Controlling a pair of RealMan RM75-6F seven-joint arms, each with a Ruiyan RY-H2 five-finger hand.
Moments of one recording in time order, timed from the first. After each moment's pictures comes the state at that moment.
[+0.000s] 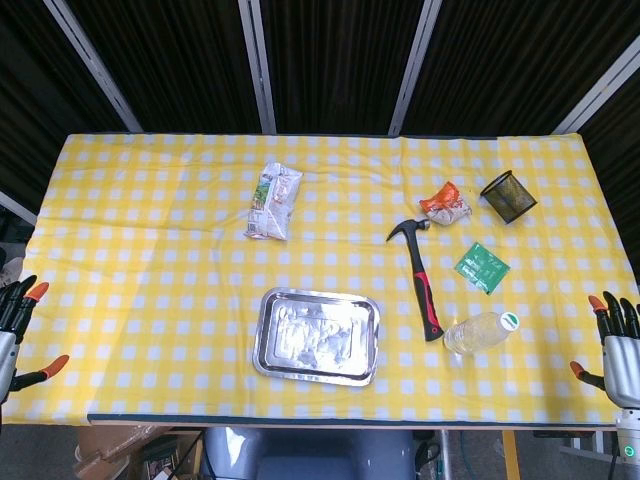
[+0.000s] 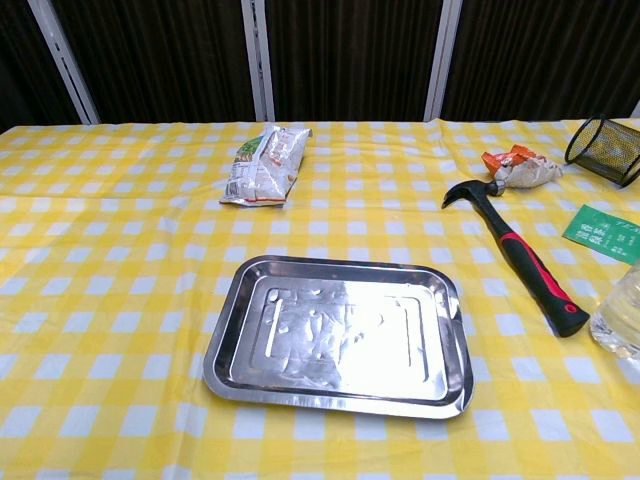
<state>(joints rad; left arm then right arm) -0.04 -1.07 -0.01 -1.68 1.59 1.58 -0.02 0.06 -1.20 0.07 -1.42 -1.35 1.46 -0.09</state>
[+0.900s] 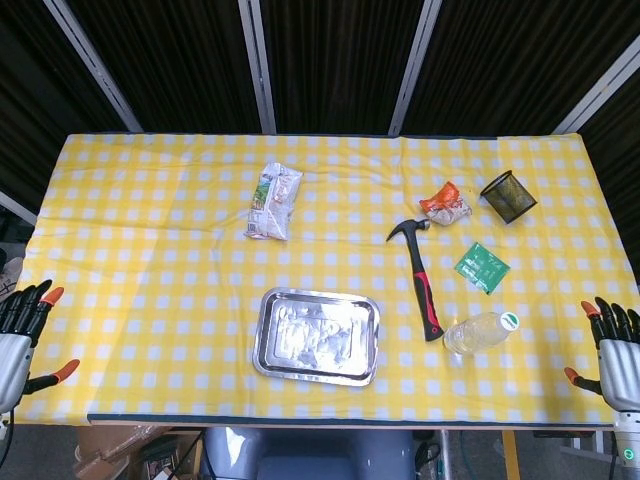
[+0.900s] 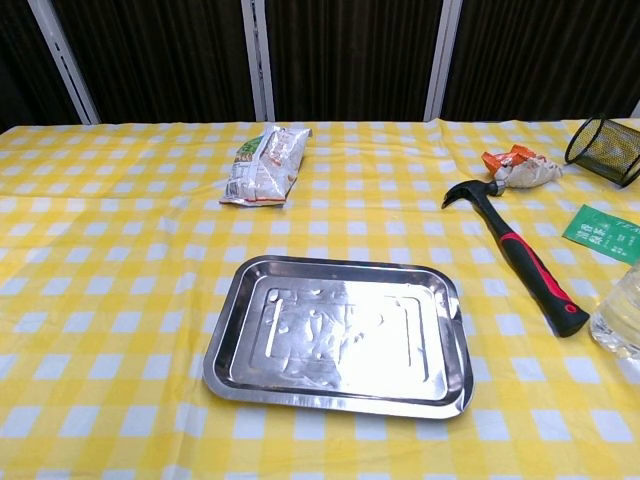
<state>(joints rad) -0.04 -1.08 0.01 -1.71 1.61 1.57 0.03 0.05 -1.18 0.06 -1.45 -1.36 1.41 -0.03</state>
